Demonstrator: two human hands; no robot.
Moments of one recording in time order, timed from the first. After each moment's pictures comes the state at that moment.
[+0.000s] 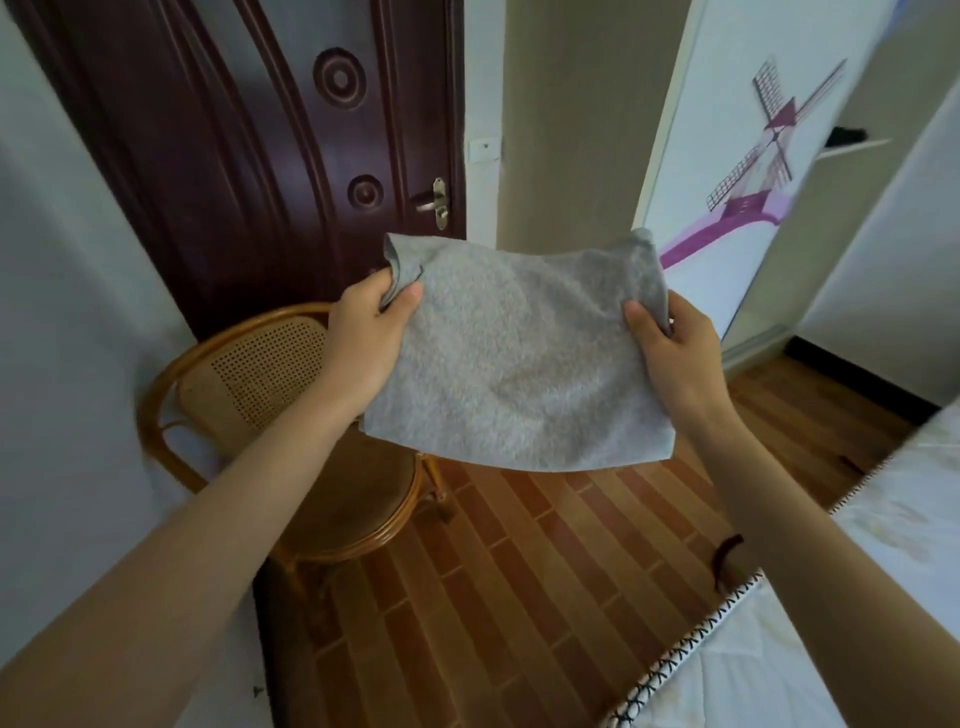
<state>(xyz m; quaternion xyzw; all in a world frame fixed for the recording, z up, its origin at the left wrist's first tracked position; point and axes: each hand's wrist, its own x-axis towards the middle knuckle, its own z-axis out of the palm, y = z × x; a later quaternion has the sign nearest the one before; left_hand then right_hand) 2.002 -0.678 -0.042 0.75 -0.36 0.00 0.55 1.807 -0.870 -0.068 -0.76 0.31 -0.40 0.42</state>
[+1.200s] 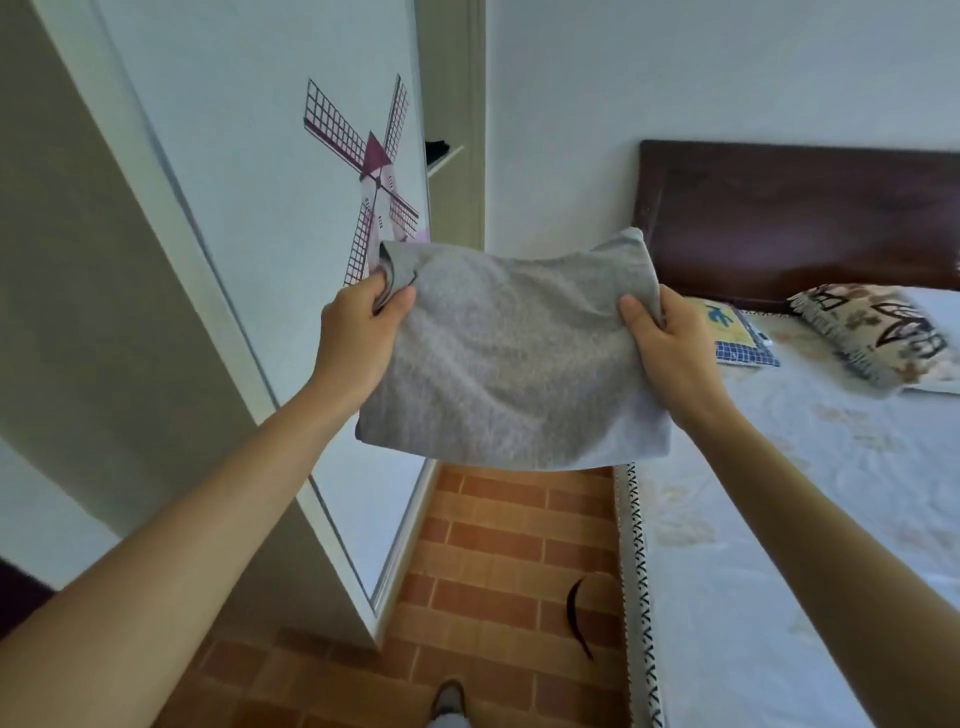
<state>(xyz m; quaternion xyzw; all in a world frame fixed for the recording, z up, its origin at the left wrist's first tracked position) 2.009 -1.396 -0.044 0.57 -0.64 -0.16 0.49 1.732 -1.381 -0.061 -0.57 0.58 -0.54 0.20</state>
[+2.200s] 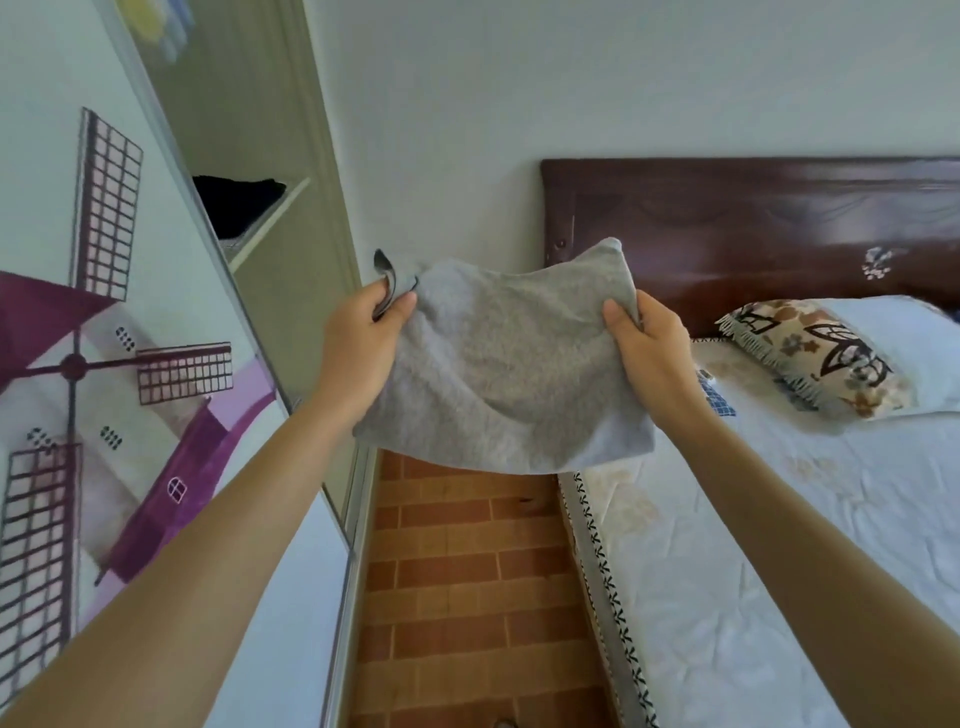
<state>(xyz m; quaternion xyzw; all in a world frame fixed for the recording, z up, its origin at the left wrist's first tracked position) 1.857 -1.916 -0.045 0.46 -0.68 -0.30 0.47 1.610 -1.842 -0.061 -0.48 0.67 -0.54 0.15</state>
